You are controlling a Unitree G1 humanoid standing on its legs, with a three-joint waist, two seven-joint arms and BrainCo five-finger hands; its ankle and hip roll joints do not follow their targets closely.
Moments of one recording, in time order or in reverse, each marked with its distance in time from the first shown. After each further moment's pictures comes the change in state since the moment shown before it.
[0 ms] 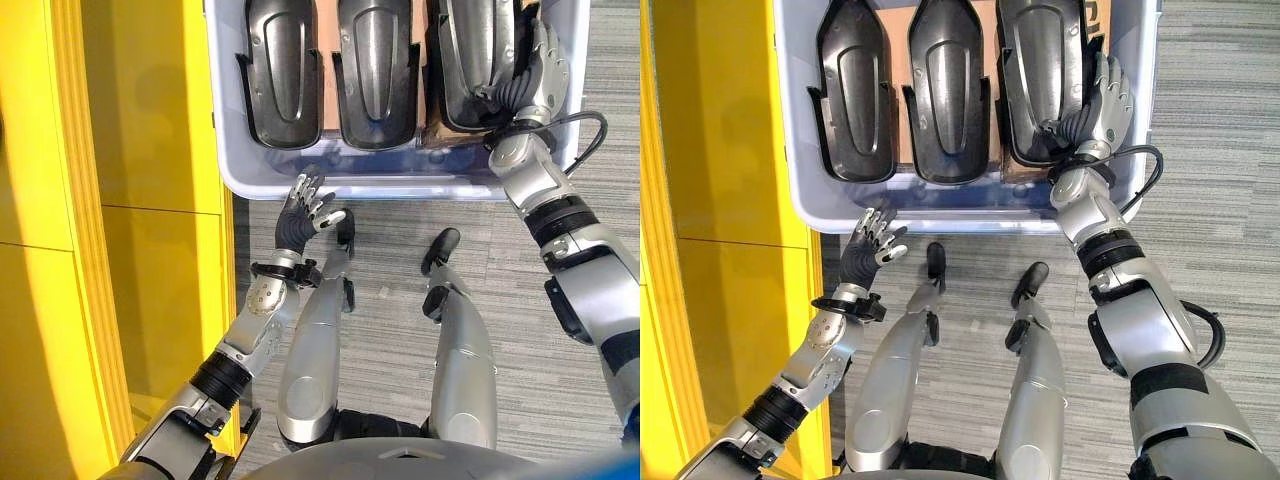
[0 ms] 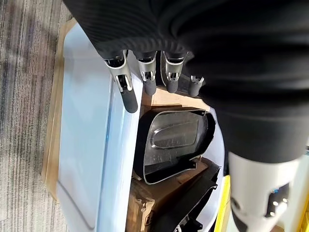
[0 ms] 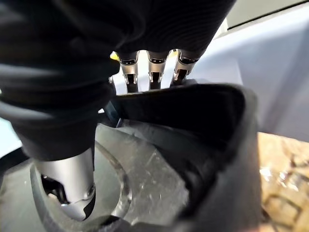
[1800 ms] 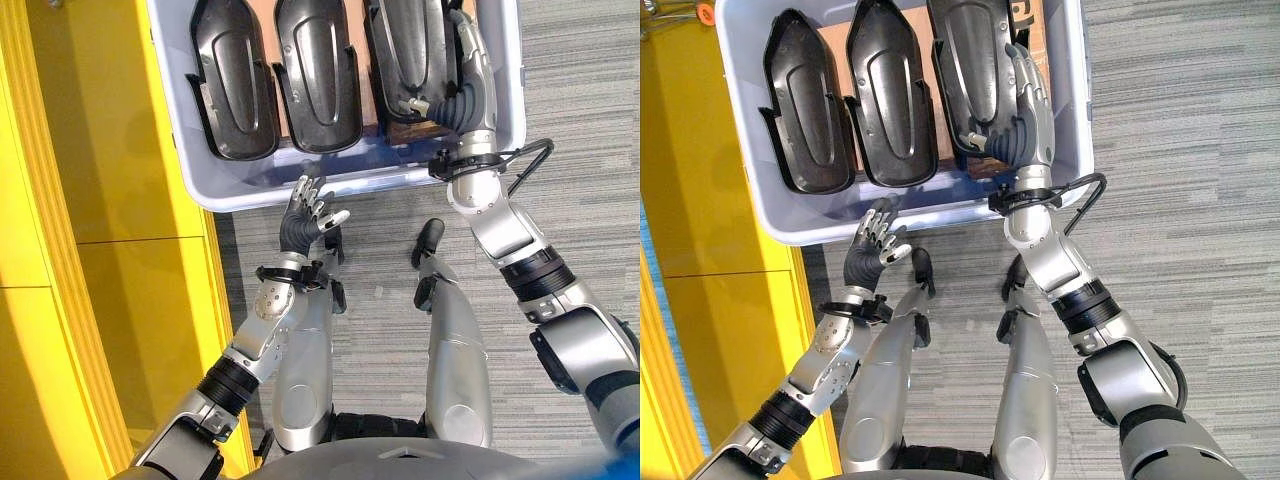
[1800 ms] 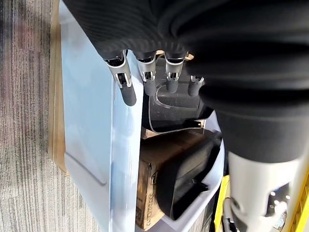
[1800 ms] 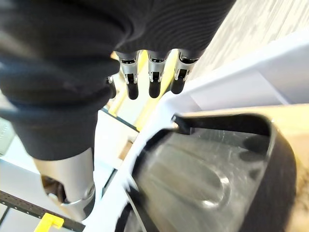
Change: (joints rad) left arm 0.025 -0.042 -0.011 -0.042 0.048 0.019 0.063; right arm 0.286 0.075 -0.038 -0.627 -0.100 -0.128 0.045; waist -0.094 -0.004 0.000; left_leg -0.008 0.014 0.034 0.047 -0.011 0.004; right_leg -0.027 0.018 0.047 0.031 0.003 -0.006
